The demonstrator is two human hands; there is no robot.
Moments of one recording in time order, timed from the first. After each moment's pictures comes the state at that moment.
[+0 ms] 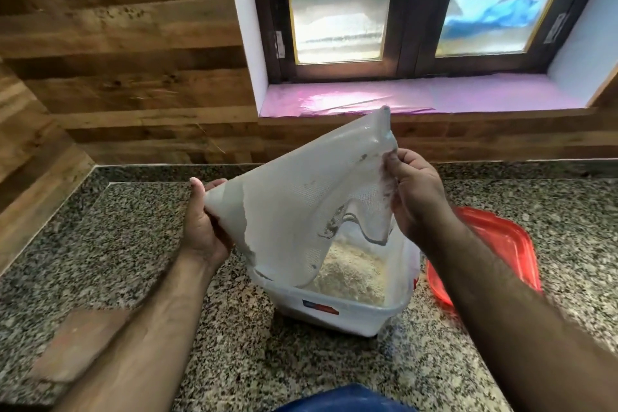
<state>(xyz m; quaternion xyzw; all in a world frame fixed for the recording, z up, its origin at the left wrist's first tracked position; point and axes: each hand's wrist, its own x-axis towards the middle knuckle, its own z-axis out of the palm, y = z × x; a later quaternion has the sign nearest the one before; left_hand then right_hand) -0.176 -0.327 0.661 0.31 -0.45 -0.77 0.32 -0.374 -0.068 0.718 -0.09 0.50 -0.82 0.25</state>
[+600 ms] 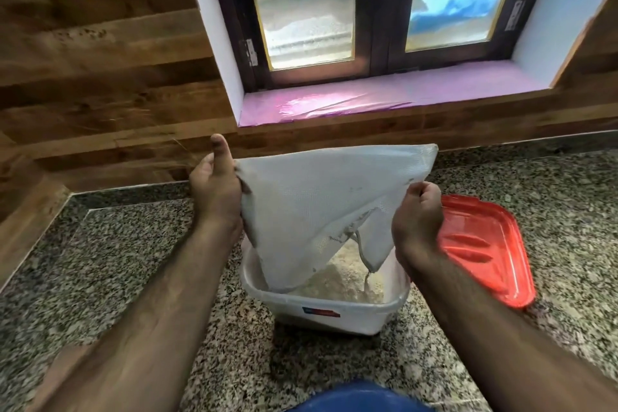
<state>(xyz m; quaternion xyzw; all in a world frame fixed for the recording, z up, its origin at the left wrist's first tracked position) -0.250 -0.299 0.723 0.31 -0.58 -0.61 0.44 -0.372 -0.059 0.642 0.08 0.75 -0.65 -0.09</state>
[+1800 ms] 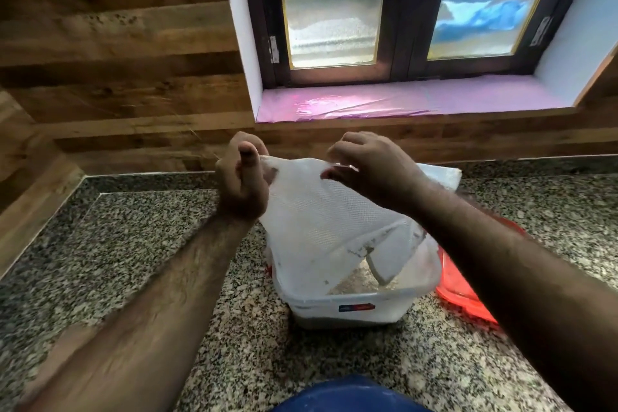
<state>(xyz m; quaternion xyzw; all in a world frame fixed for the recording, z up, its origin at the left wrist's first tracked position) -0.241 -0.307 0.720 0.04 -0.74 -0.41 0.53 -0.384 -0.110 0.751 -0.60 0.75 -0.22 -0.16</state>
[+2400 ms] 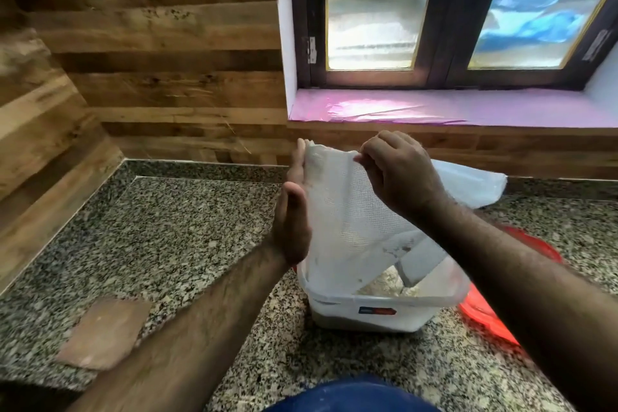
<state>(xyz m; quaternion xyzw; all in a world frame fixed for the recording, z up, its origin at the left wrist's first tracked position) -0.203 -0.258 0.696 0.06 -0.72 -0.60 0.34 -0.372 -0.130 0.736 -0.55 0.72 -0.31 -0.29</state>
